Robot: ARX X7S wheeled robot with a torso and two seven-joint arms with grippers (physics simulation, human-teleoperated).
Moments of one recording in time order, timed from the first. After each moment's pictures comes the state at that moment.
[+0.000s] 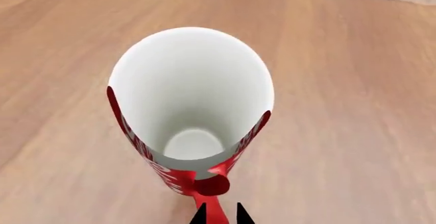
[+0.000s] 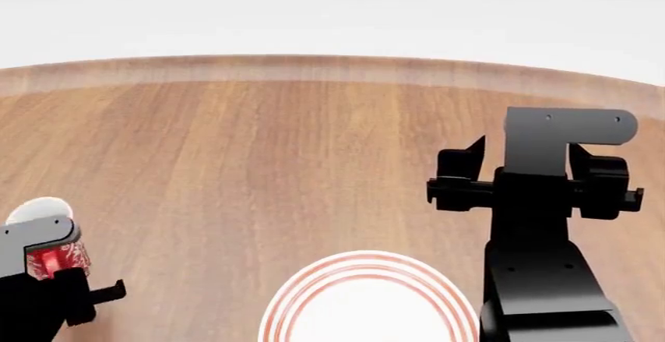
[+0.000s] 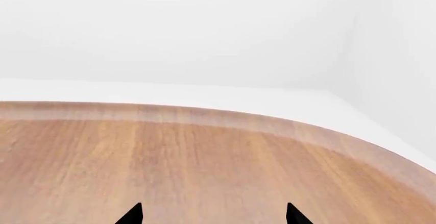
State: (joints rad) left arm -0.69 -0.20 -0.05 -0.66 -0.24 -0.55 -0.13; right arm 0.79 0.22 -0.13 0.23 0.17 0.68 0.24
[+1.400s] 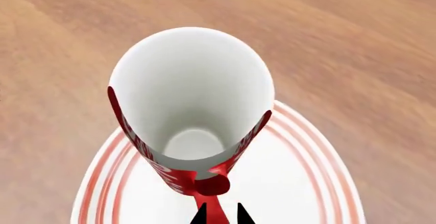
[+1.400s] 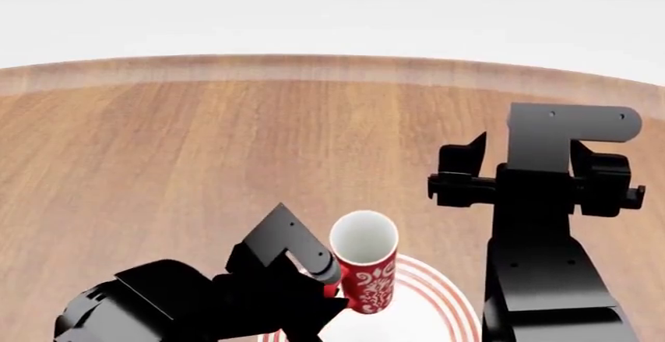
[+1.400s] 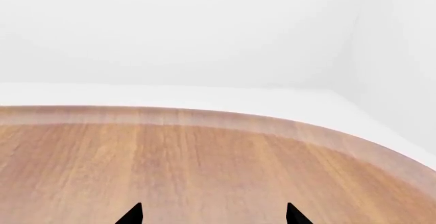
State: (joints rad) left arm -1.10 0.00 1.27 -1.08 -0.90 -0.27 0.44; right arm 0.80 0.23 -0.13 0.24 0.20 0.67 0.25
